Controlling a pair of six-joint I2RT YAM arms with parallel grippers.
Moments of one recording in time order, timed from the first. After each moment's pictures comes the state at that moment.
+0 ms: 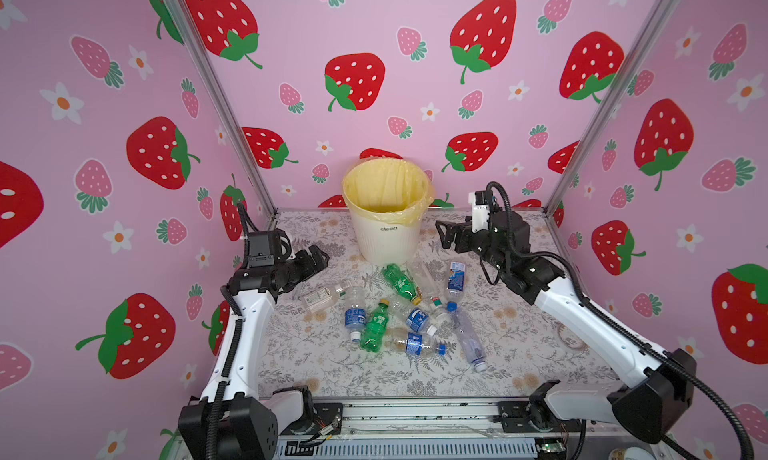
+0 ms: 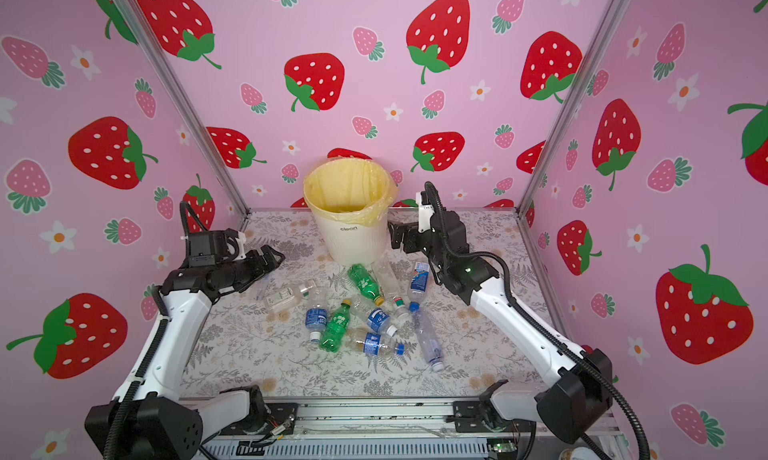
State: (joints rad) left arm 0.14 1.18 1.12 -0.77 0.36 -0.43; right arm 0.67 1.28 1.17 -0.14 0.06 0.28
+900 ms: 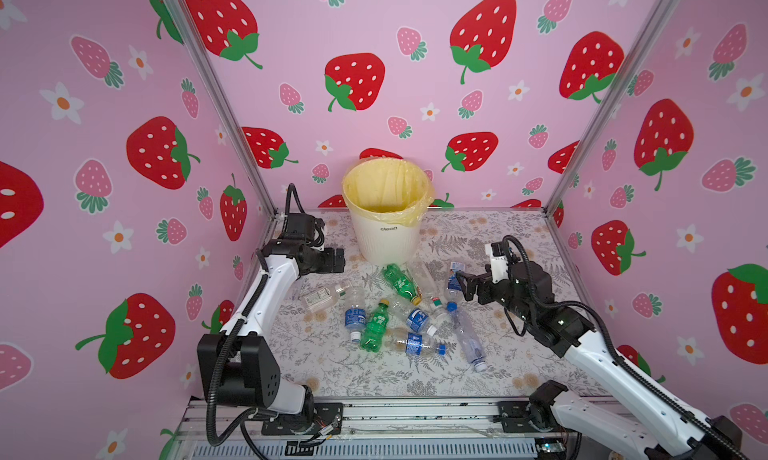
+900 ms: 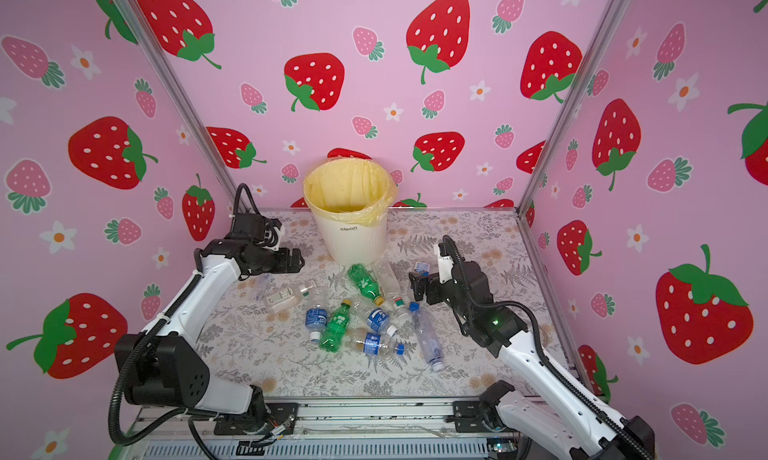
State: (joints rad) left arm -0.05 1.49 1.30 -0.86 0.12 -0.01; right arm 0.67 0.89 0.77 -0.28 0.04 0.24
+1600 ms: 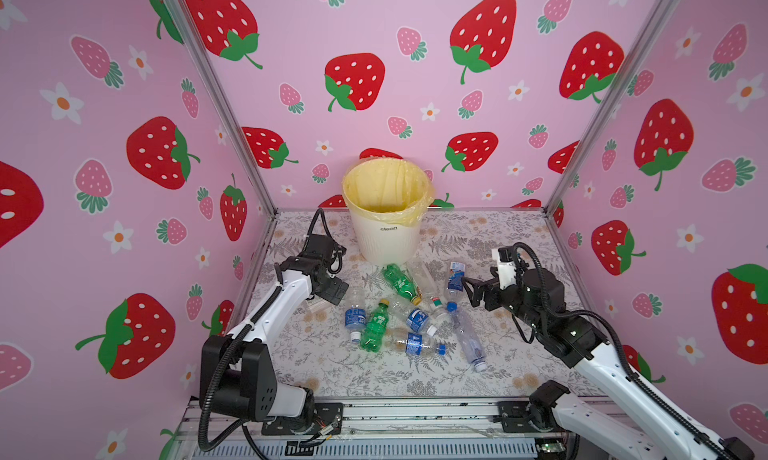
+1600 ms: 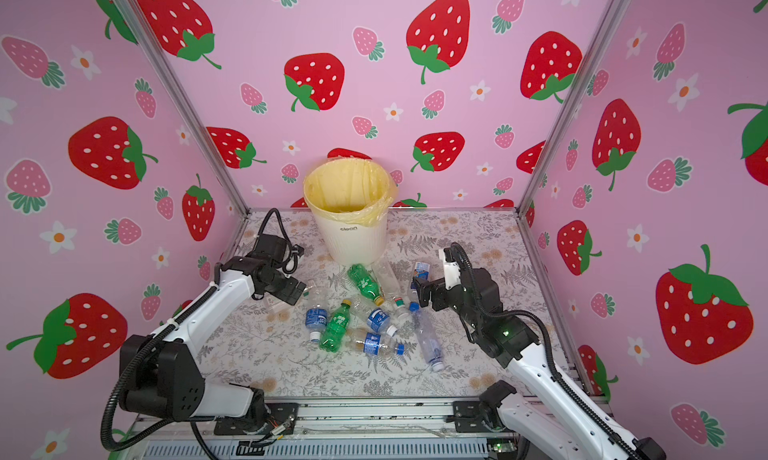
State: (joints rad) left arm -0.17 1.42 1.08 -0.83 -0.15 0.36; right arm 0.66 0.81 0.75 -0.31 0.01 0.20
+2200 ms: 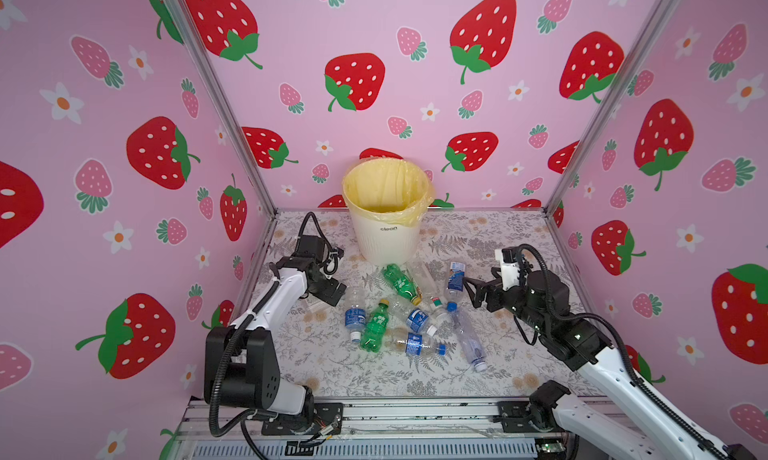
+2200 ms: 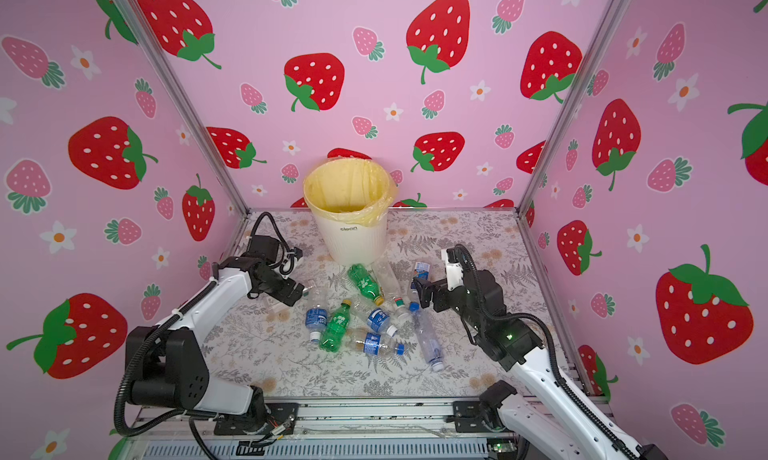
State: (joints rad) left arm -0.06 1.47 1.07 -0.79 0.01 0.43; right arm 0.66 0.78 0.75 -0.31 0.00 0.22
